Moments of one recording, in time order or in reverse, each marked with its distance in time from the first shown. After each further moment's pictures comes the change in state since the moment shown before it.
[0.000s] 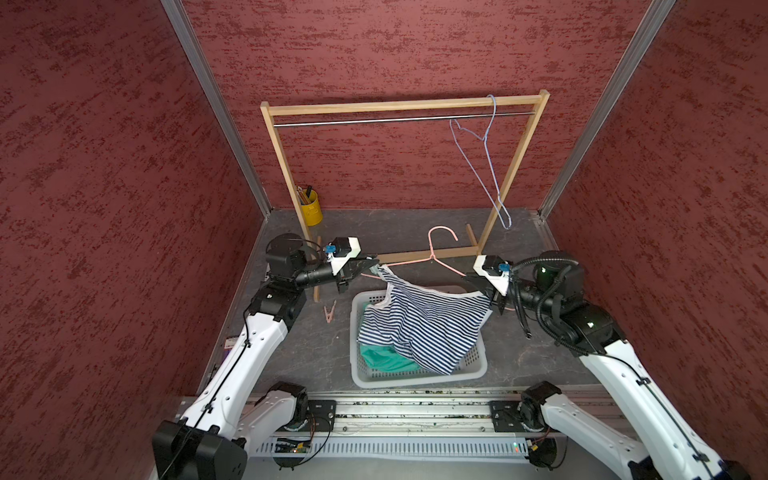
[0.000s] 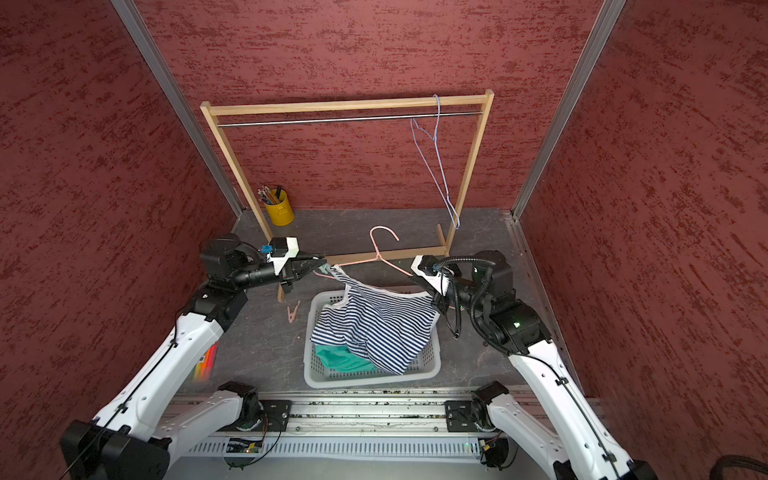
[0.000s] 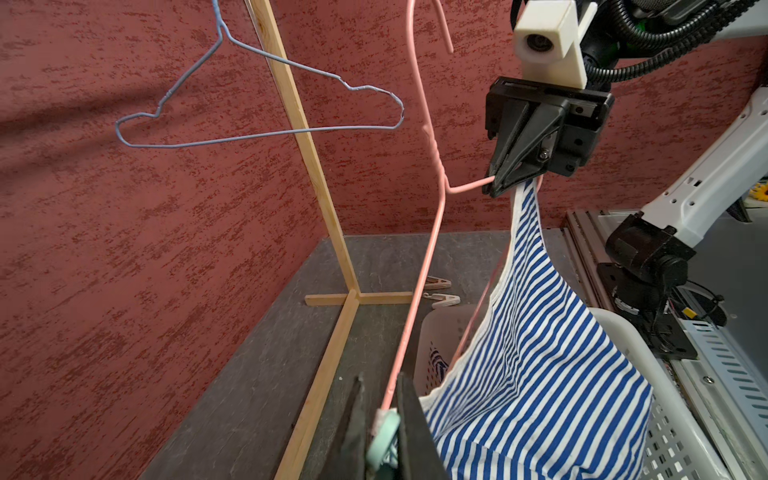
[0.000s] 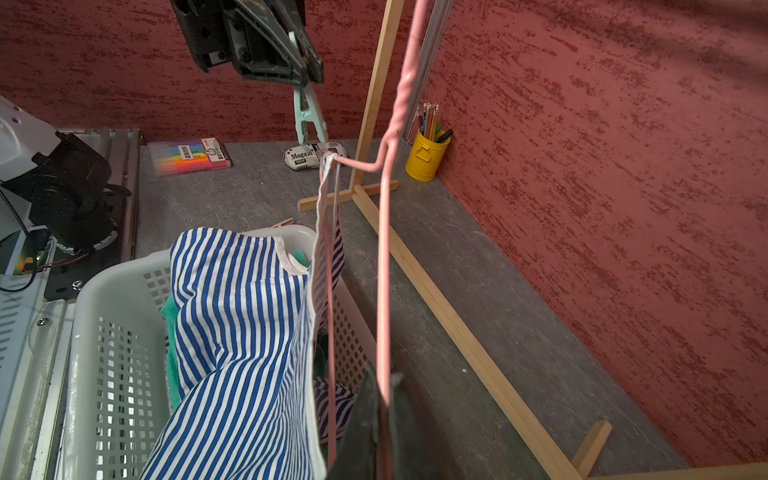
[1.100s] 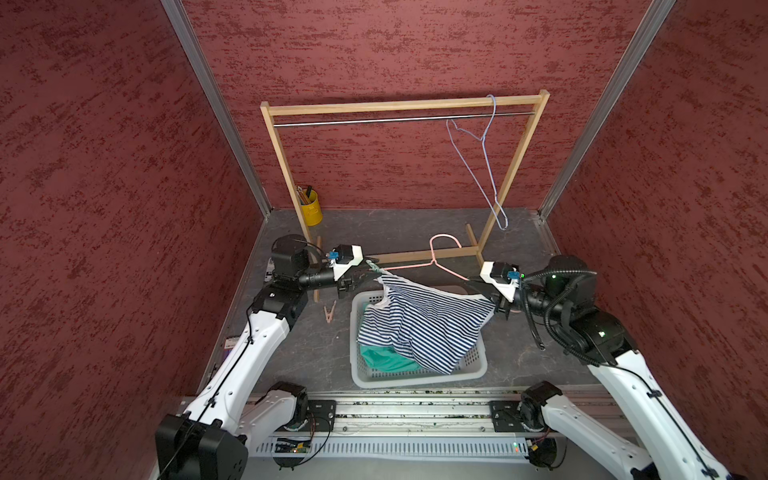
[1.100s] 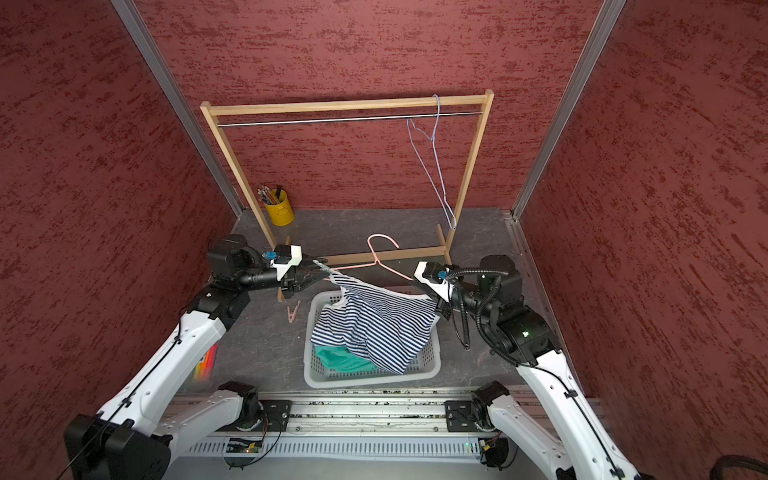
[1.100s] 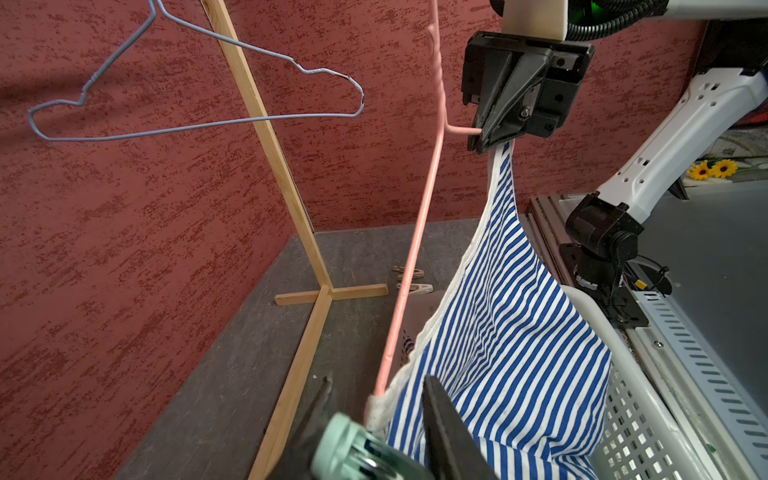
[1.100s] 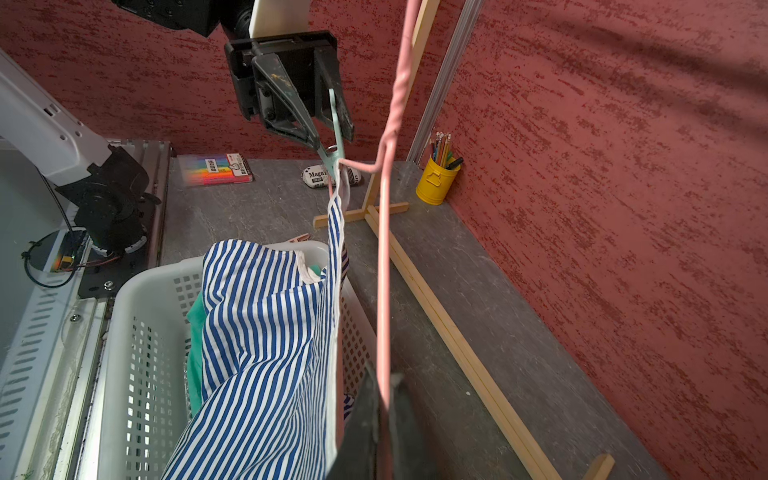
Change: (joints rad) left arm -0.001 0.024 -0.013 -0.069 0.111 0.093; right arm 0.003 -0.052 0.013 -0.020 -0.062 -0.018
